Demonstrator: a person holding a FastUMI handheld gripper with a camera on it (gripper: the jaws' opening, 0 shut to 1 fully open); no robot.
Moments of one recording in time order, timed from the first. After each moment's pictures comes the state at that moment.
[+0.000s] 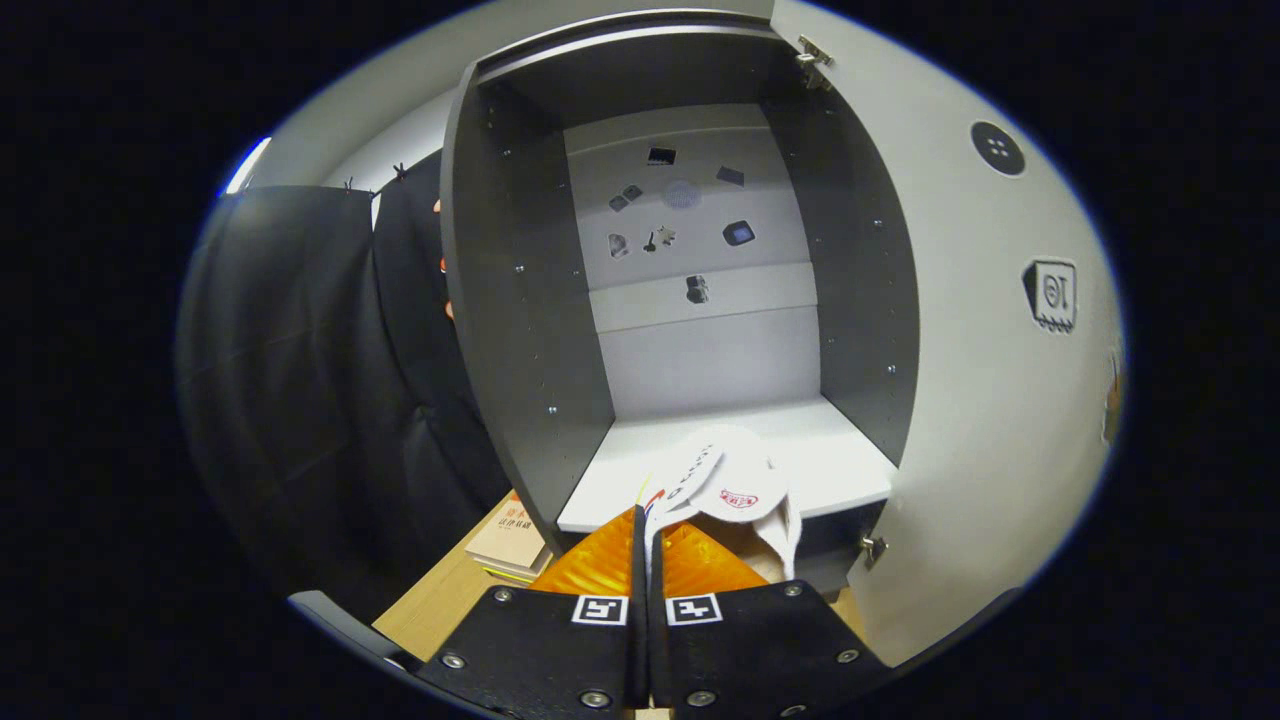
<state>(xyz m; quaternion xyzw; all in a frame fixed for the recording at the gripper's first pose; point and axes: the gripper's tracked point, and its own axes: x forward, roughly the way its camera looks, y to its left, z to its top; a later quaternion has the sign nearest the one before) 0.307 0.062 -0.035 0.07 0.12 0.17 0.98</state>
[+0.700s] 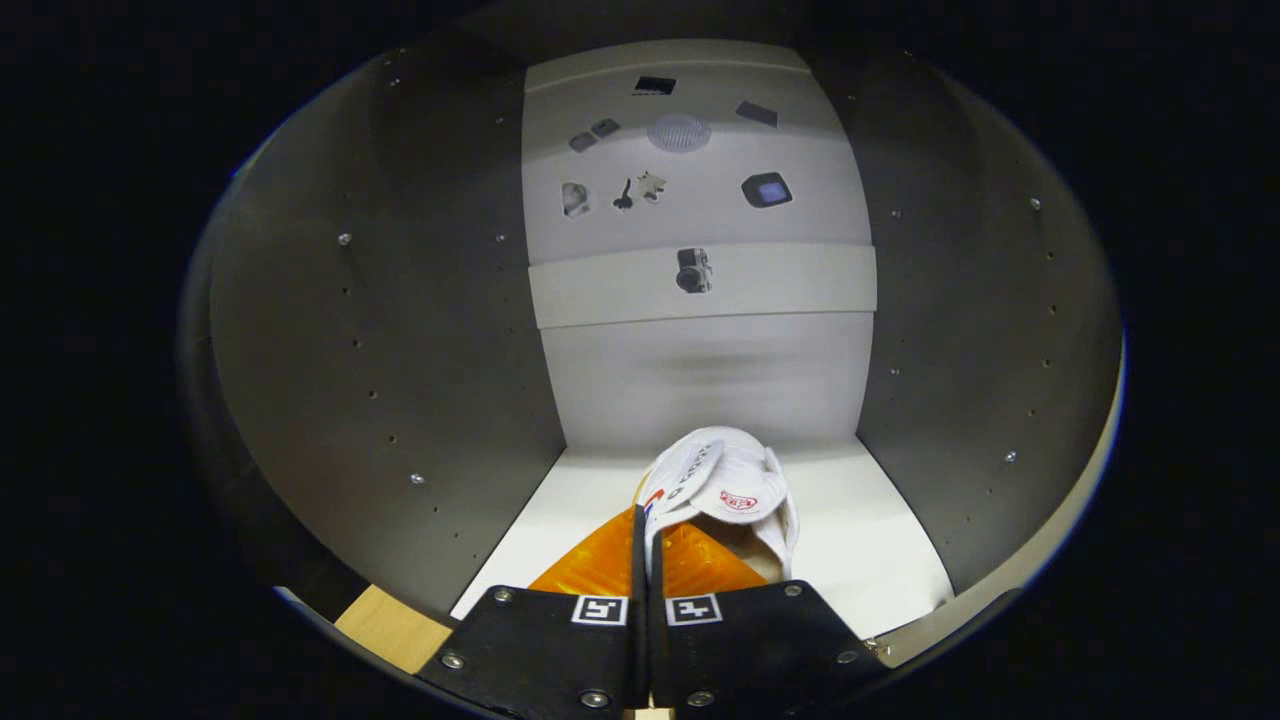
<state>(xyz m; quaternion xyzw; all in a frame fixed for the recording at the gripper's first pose) 0.476 0.080 -0.064 0.03 0.16 0.17 0.97</state>
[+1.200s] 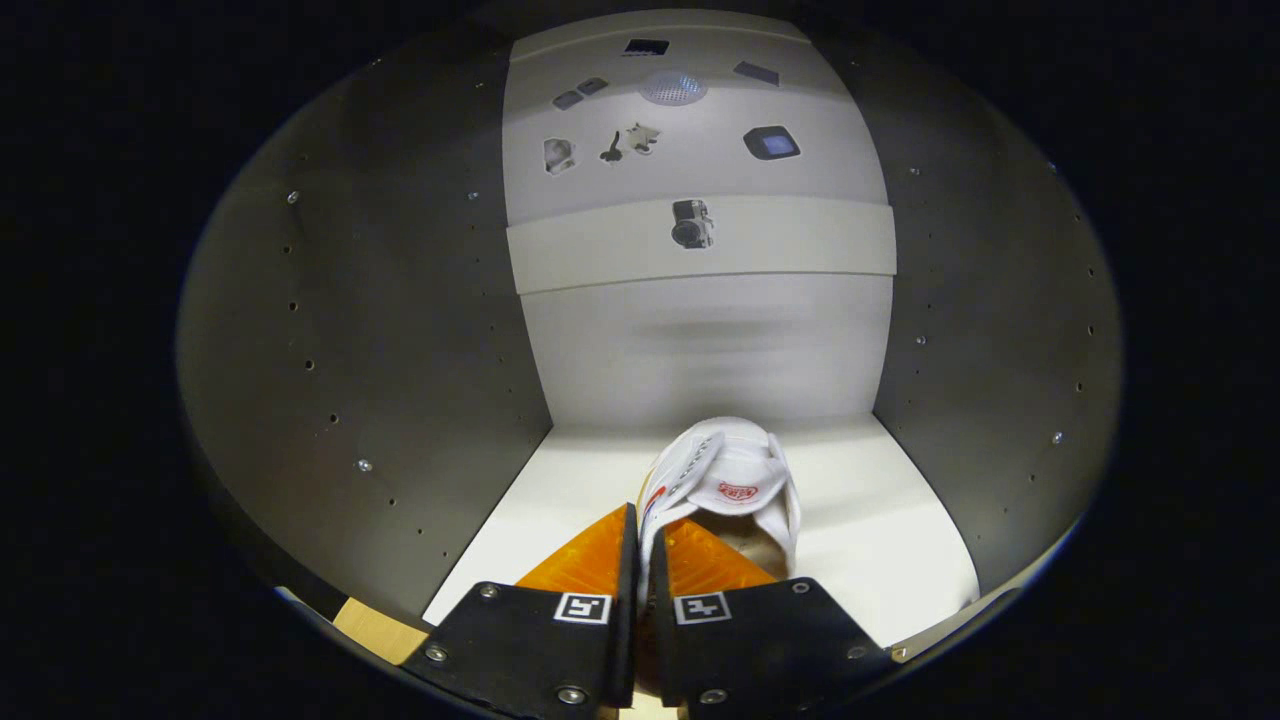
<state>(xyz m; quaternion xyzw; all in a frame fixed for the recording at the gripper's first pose) 0.489 0.089 -0.091 0.03 0.19 0.17 0.97</state>
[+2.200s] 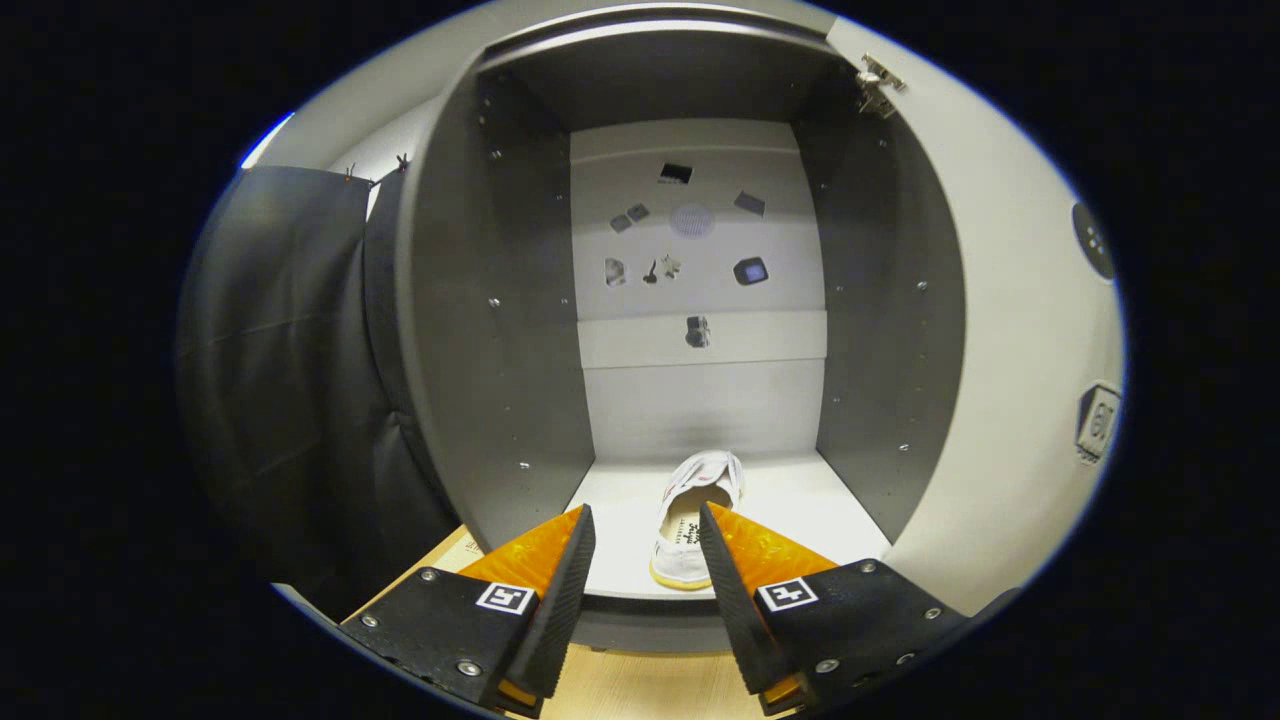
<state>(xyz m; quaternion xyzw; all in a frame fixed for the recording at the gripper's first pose) 0.325 0.058 0.003 0.03 0.08 0.15 0.99</state>
